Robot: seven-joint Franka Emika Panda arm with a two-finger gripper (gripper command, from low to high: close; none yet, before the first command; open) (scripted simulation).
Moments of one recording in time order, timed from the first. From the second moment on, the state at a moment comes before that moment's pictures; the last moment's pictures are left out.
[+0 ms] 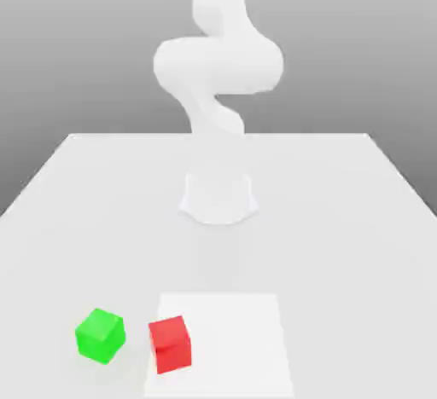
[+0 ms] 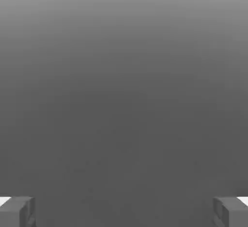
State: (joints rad) arm -0.06 -0.71 0.04 -2.33 -0.02 2.34 0.91
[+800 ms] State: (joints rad) arm -0.36 0.12 0.19 -2.59 -0.08 2.72 1.89
